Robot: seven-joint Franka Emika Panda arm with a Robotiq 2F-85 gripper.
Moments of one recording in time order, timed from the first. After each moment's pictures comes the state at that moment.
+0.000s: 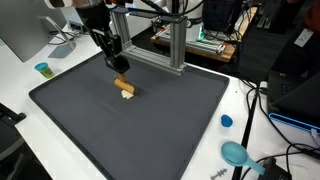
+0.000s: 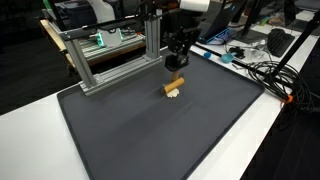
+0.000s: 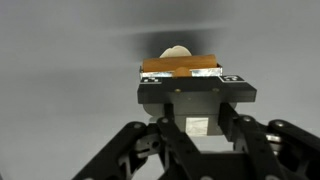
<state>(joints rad) 0.01 0.41 -0.03 -1.69 -0.03 2.04 0.08</state>
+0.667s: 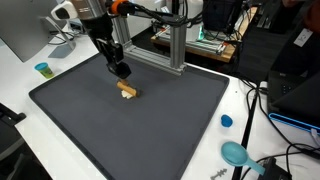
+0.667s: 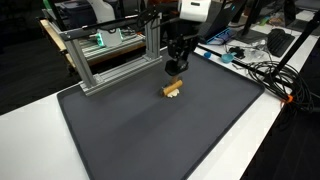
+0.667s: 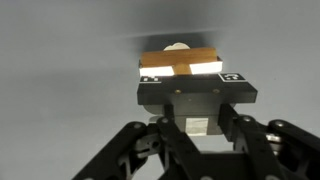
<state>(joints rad) 0.02 0.45 -0.03 -1.69 -0.03 2.08 0.10</state>
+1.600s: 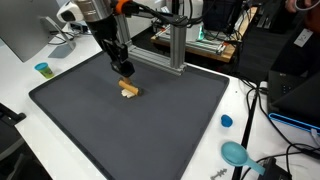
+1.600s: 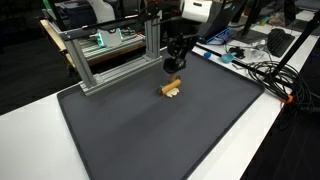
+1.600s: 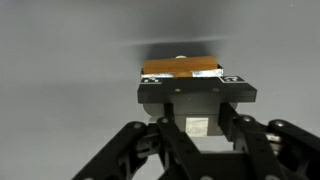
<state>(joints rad) 0.04 0.45 -0.03 -1.69 -0.08 2.01 0.13</state>
